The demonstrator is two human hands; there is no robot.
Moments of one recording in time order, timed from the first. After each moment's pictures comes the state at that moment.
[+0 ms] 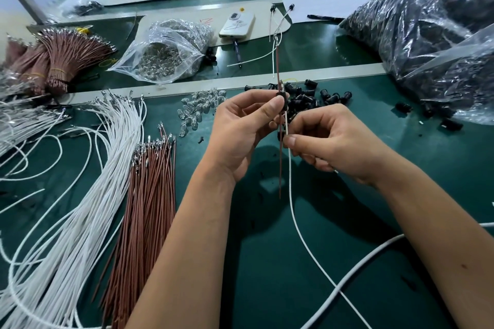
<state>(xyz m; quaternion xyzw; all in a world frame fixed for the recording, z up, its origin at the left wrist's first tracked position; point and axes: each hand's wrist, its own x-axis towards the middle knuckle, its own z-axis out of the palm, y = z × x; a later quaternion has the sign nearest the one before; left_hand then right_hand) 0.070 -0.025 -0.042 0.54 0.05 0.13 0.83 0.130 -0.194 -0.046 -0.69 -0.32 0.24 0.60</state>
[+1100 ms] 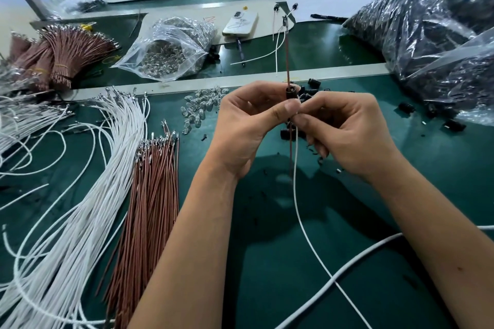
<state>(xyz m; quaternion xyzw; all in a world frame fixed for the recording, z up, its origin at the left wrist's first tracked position) 0.069 -0.025 -0.039 0.56 -0.05 0.16 0.81 0.131 -0.191 -0.050 -0.69 -0.35 0.03 0.63</state>
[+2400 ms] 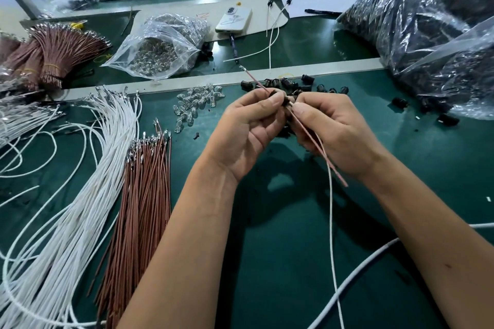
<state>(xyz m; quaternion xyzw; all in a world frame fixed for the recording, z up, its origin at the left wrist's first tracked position) 0.076 -0.031 -0.040 0.38 0.07 0.03 0.92 0.129 -0.189 -0.045 -0.71 -0.35 0.10 0.61</state>
